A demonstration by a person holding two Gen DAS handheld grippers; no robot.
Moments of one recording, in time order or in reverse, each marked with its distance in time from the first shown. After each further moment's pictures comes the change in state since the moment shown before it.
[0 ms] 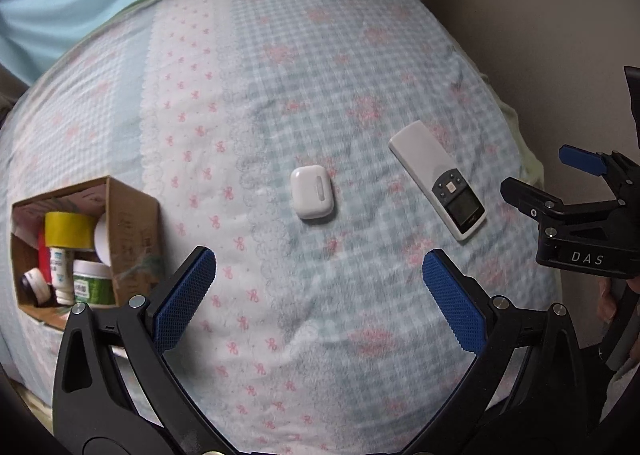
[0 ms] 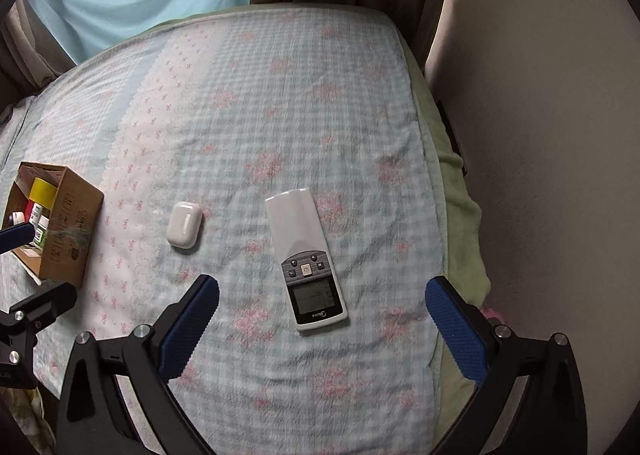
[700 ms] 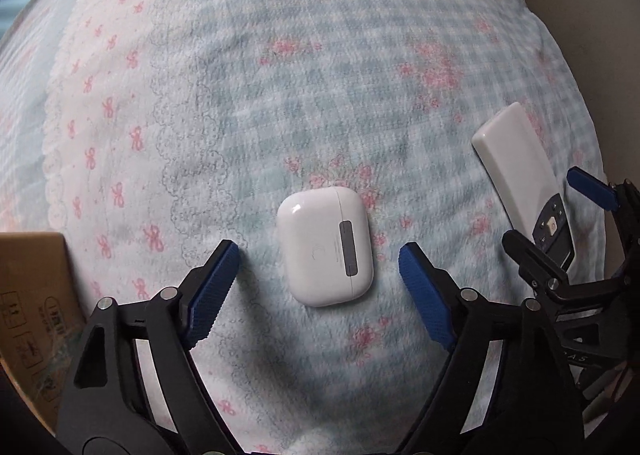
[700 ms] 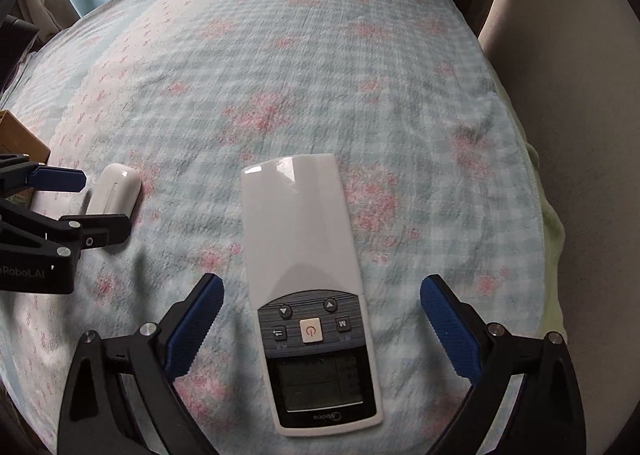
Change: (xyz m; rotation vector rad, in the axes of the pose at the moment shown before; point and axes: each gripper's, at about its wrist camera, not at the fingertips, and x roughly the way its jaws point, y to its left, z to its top) left arm 0.160 0.019 0.036 -0.042 0.169 -0.056; right arm 0.127 0.018 -0.003 -0.083 0.010 0.005
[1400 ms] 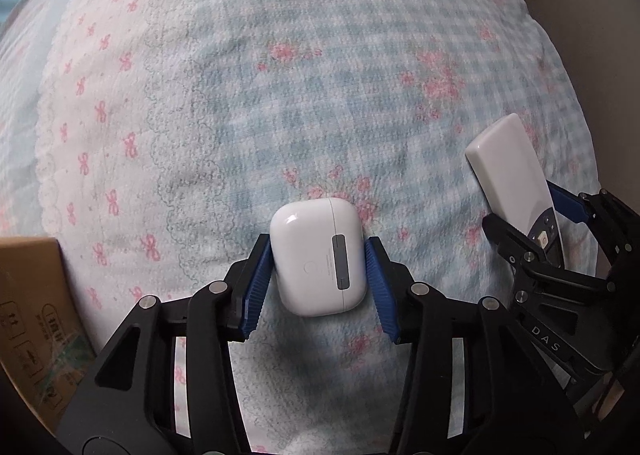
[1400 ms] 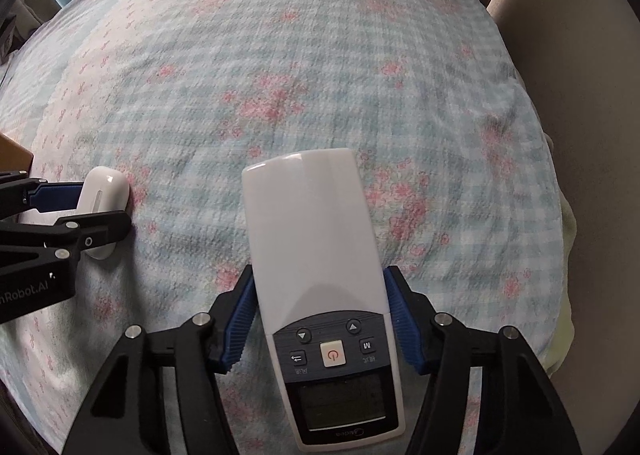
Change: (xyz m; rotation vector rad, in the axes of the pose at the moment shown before) left arm -0.002 0.000 0.007 -0.017 0.013 -0.023; right arm 0.007 0.011 0.010 0.054 0.106 -0.040
